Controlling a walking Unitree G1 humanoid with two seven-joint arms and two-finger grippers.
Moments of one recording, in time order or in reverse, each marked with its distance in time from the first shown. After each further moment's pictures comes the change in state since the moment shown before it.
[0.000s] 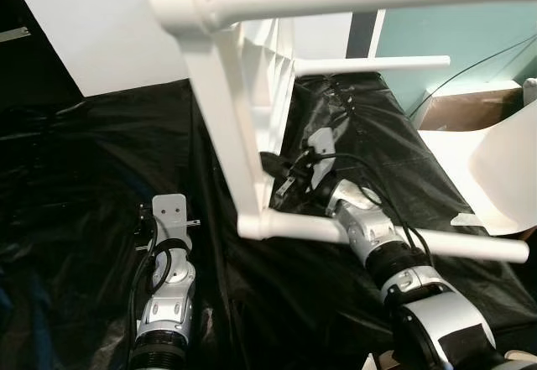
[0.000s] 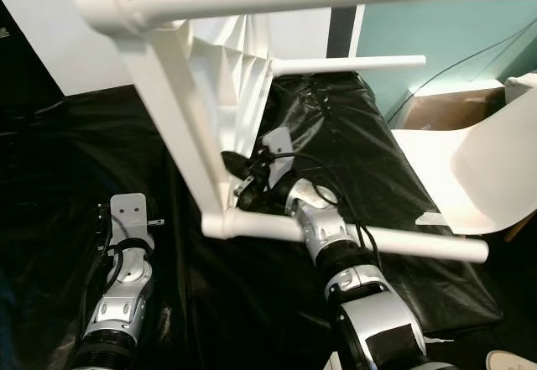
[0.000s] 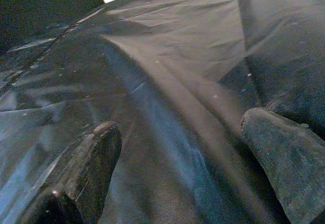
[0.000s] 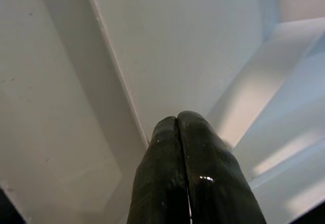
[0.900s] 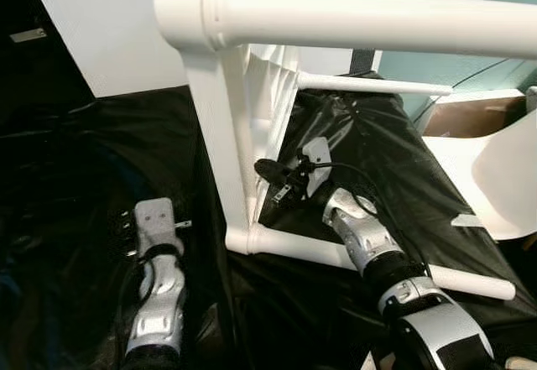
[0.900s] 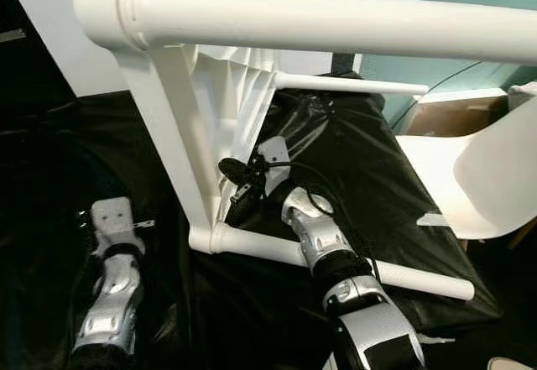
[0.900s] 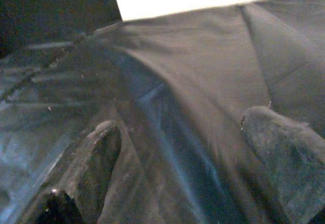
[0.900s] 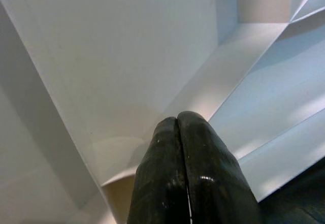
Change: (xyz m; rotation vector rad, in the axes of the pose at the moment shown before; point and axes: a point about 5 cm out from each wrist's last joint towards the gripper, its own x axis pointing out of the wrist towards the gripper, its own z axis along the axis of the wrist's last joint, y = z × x) left arm -0.018 0.025 0.004 -0.148 -0.122 0.000; right arm -0.008 -0.004 -0.004 -0.059 -0.014 -0.205
